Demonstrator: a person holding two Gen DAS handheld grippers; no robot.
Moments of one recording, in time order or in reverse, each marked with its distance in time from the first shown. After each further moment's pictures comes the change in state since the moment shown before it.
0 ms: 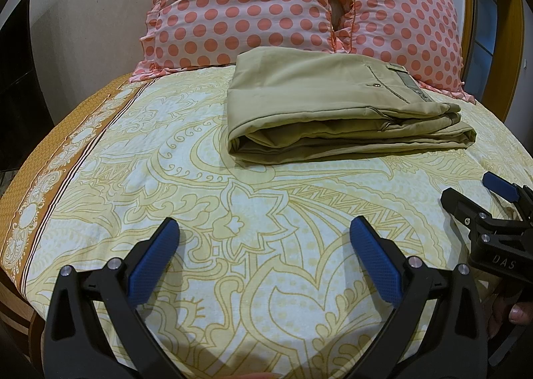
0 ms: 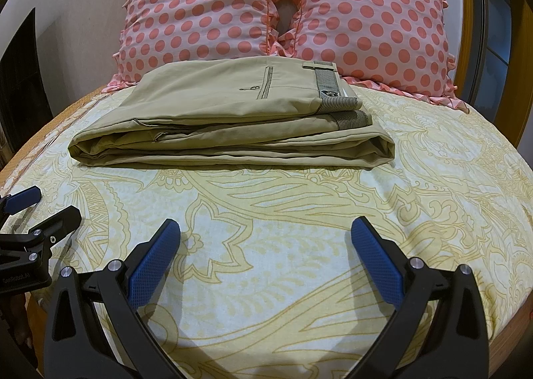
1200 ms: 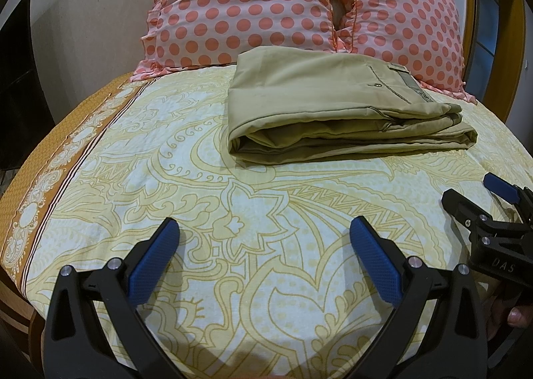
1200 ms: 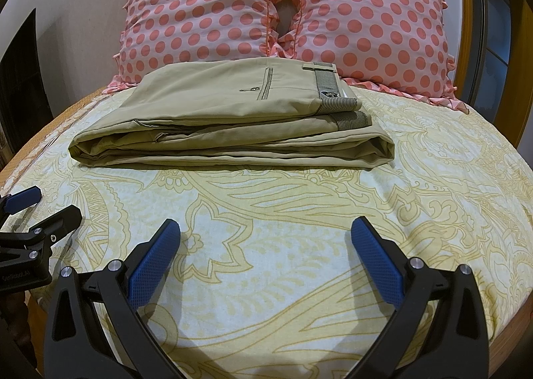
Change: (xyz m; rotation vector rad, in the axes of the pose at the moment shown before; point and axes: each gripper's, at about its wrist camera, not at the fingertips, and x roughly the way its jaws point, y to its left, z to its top) left arm 0.002 0.004 0.002 -0.003 0.000 -0.002; right arm 0.000 0.000 0.000 -0.001 -0.002 0.000
